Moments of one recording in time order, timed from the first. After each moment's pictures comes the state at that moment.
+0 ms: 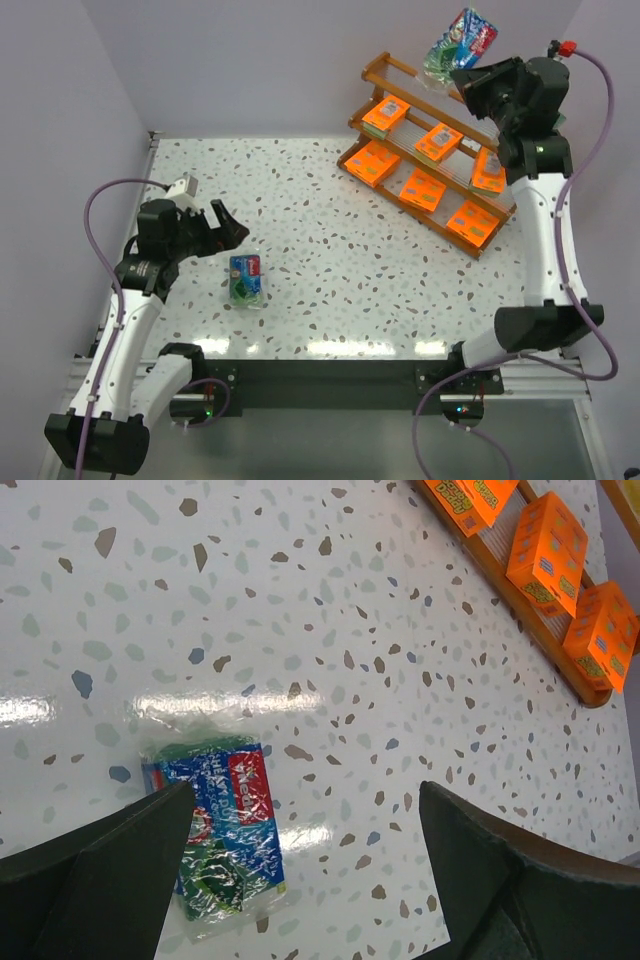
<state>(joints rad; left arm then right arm) -0.08 0.86 0.86 -0.56 0.29 -0.43 0.06 1.47 1.88 -0.46 -0.07 1.02</state>
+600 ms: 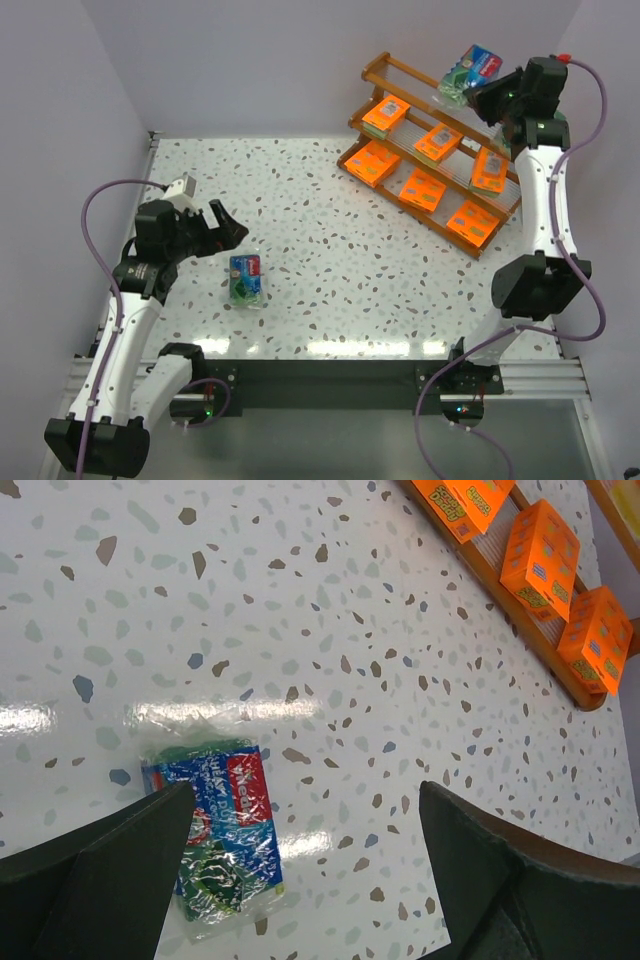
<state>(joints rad) -0.08 0.84 0.86 -0.56 0.29 -0.44 -0.12 1.73 1.97 -0.54 -0.15 0.98</state>
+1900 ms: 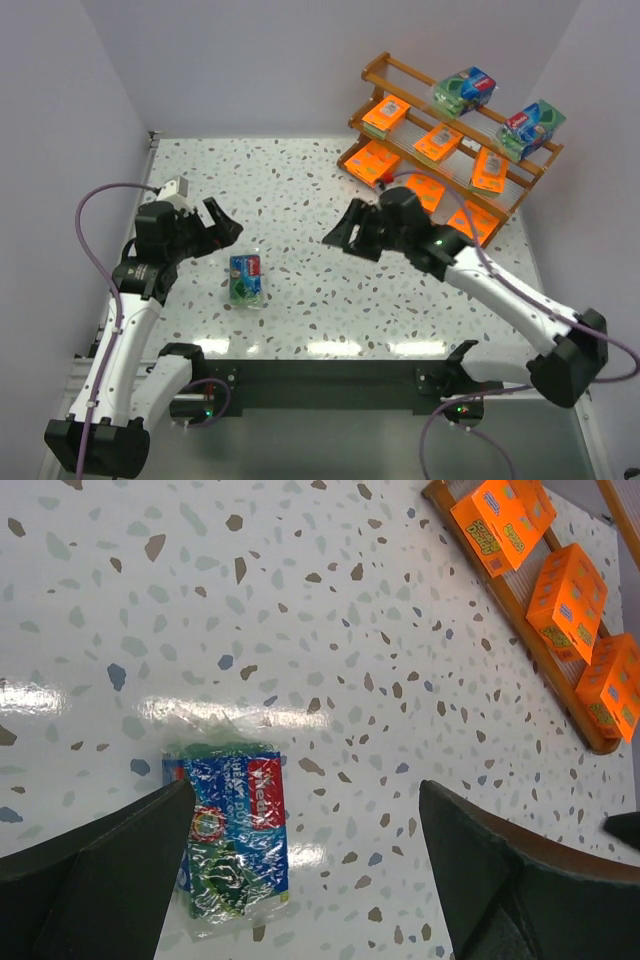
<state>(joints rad) -0.08 0.83 0.86 -0.57 0.20 -0.50 0.67 1.19 1.10 -0.45 -0.16 0.97</state>
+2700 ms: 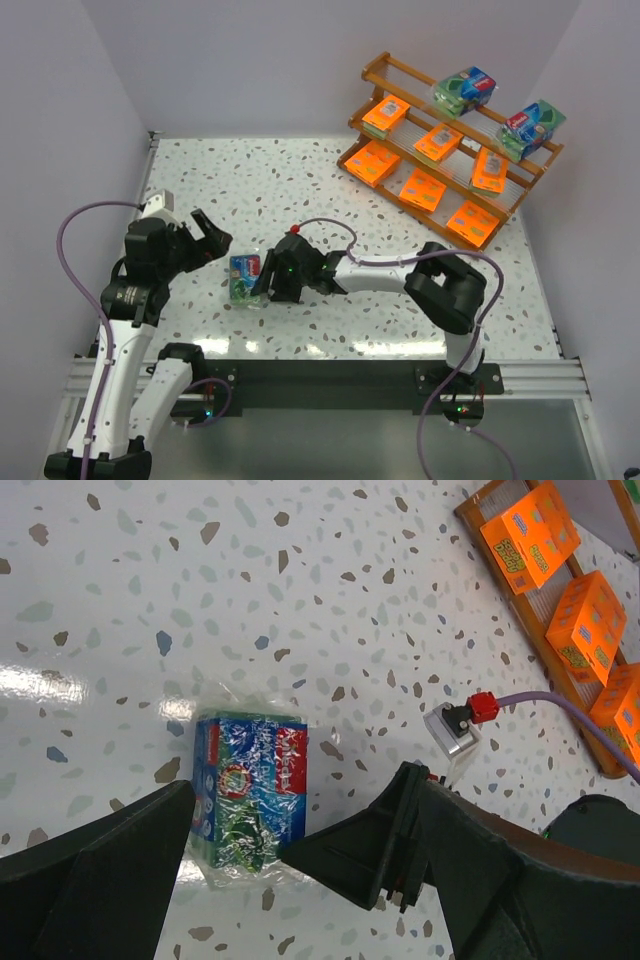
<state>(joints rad) -0.08 0.69 0.86 -0.70 0.09 -0.55 1.05 1.91 1.19 -0.05 -0.10 1.24</state>
